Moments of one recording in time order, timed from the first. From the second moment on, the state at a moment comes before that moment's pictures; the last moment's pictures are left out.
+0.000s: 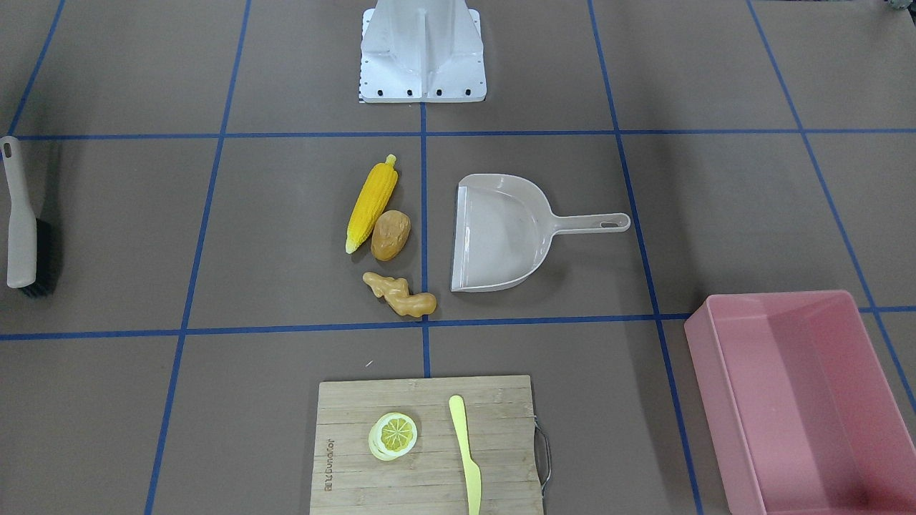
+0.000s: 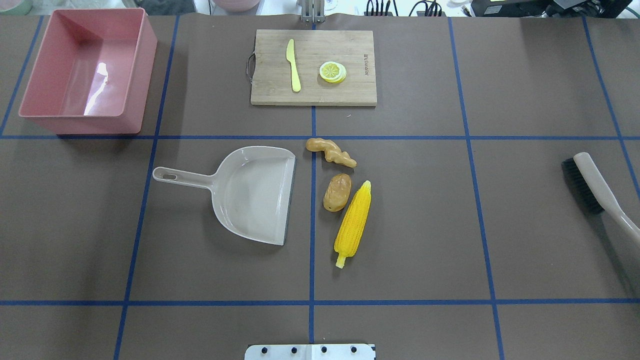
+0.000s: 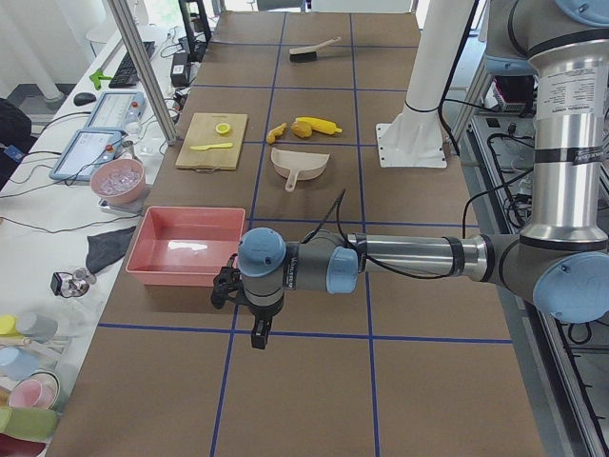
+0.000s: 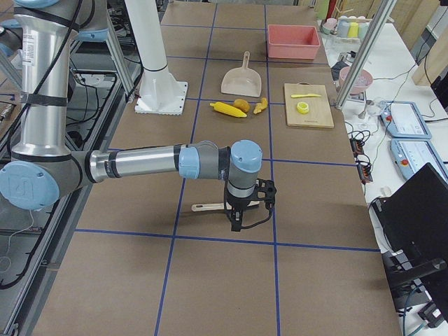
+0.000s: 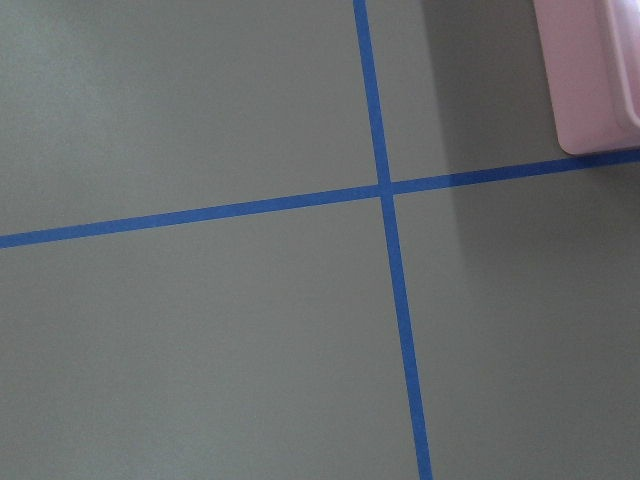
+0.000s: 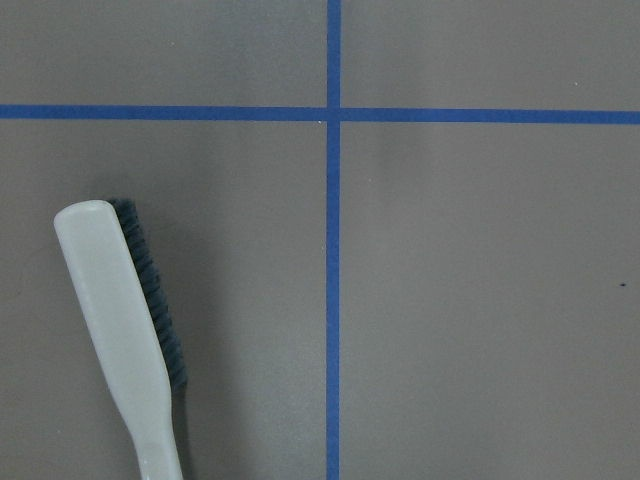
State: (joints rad) left arm -1.60 -1.51 -1.65 -1.63 -2.34 0.10; right arm 1.51 -1.69 1.84 -1.71 2.27 0.05
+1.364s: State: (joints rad) left arm -1.60 -1.51 -1.65 -1.68 -2.34 0.10; right arm 1.51 -1.70 1.84 -1.71 2.27 0.05
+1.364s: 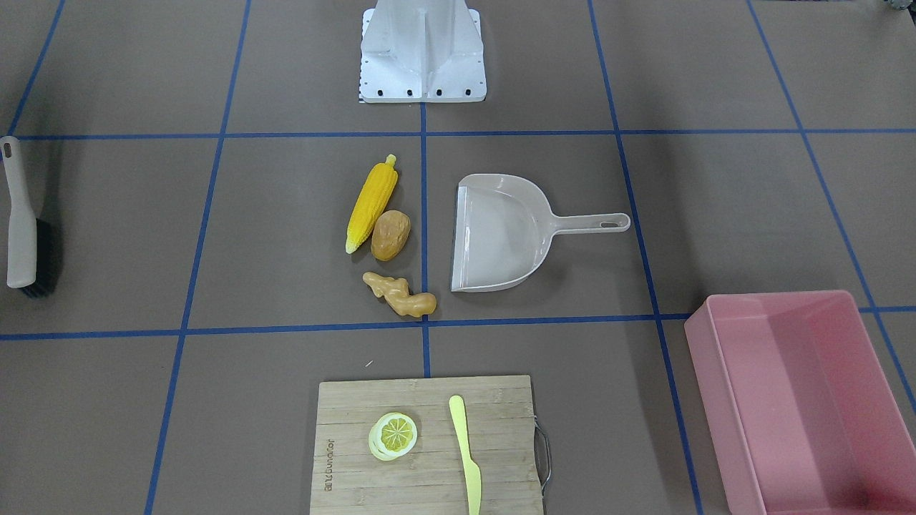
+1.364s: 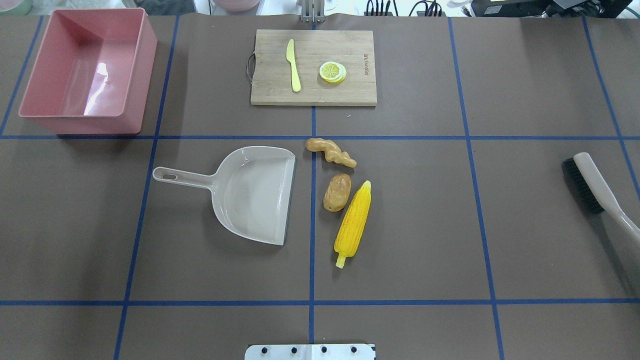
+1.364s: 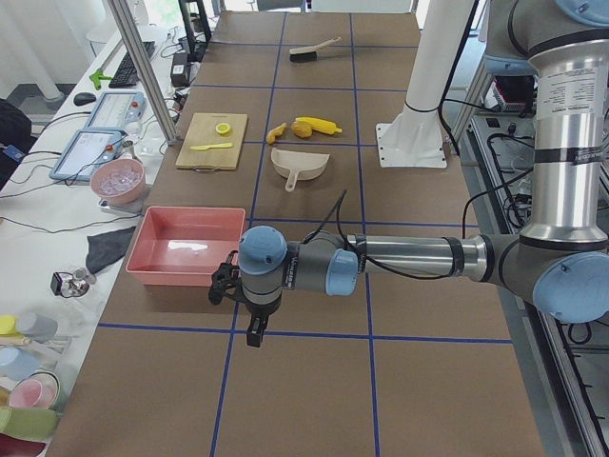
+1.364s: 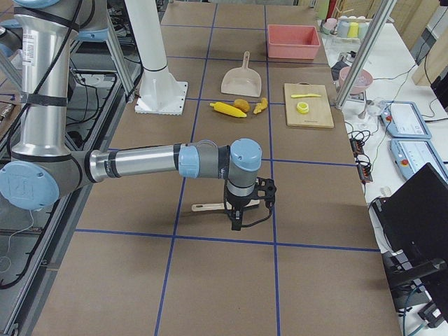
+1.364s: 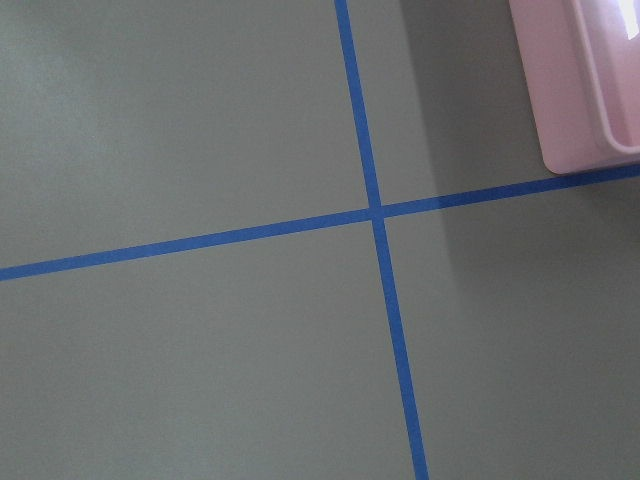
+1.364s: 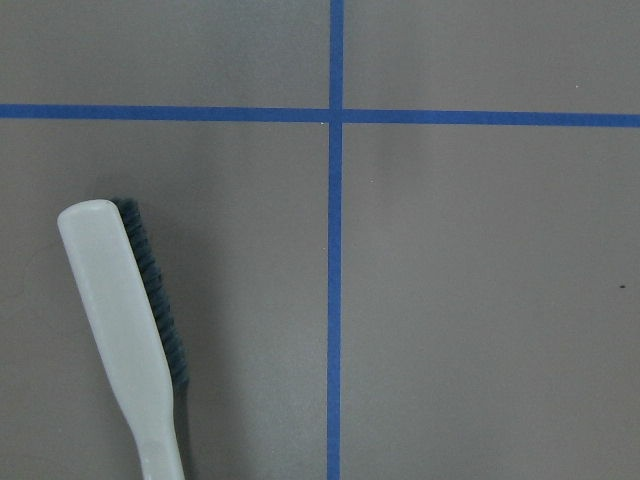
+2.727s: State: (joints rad) left arm -1.58 -1.53 -1.75 -1.69 -2.57 0.10; right arm 1.51 -1.70 1.85 -1.71 2.28 0.05
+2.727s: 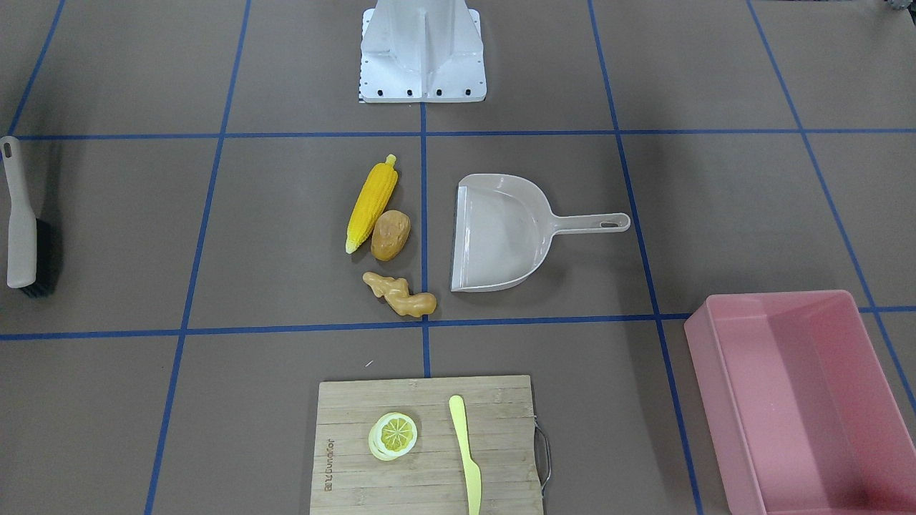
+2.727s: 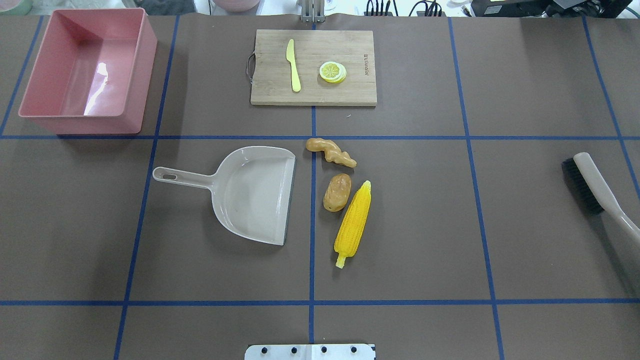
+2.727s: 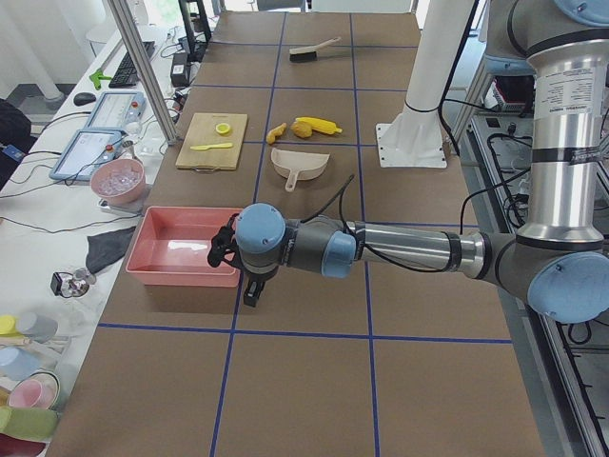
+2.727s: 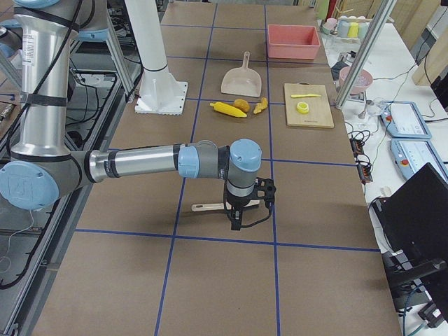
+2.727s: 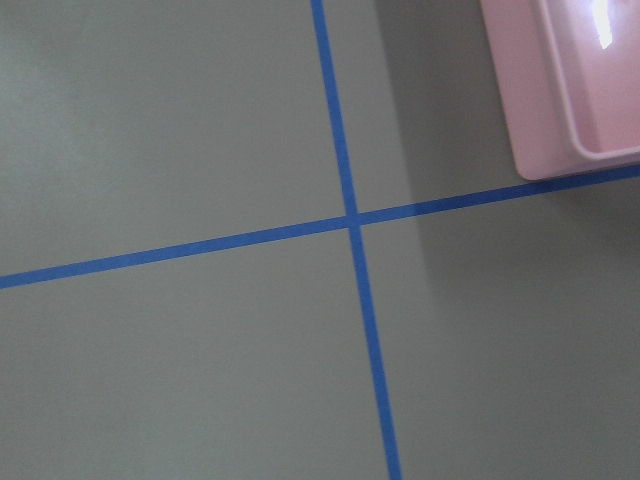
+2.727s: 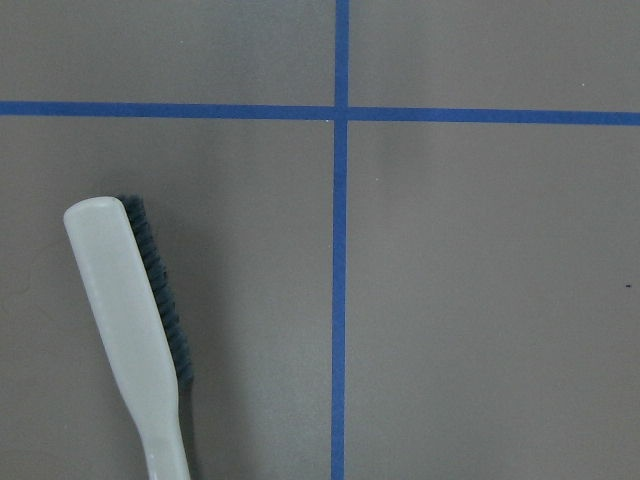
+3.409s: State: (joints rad) left arm -1.36 -1.73 -1.86 -1.69 -2.56 0.07; right arm 1.43 -1.83 1.89 -1.51 2.36 0.08
